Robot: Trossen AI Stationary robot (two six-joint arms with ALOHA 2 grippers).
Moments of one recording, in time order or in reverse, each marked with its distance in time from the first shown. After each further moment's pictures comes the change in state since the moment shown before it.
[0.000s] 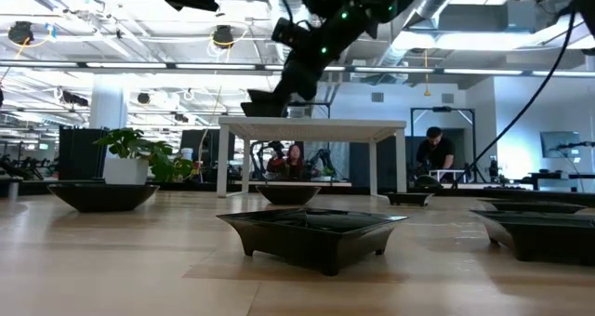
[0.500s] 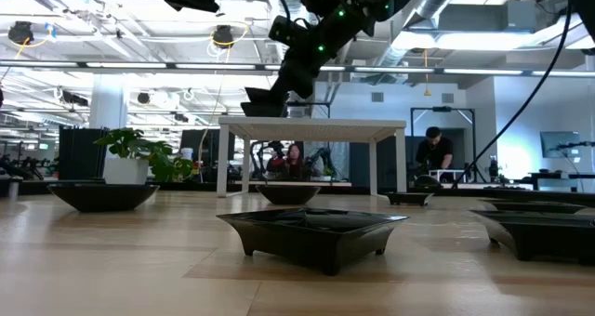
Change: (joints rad) left arm 0.000 0.000 0.000 0.000 -0.014 0.000; right arm 0.000 0.006 0.027 -0.011 -0.001 -0.003
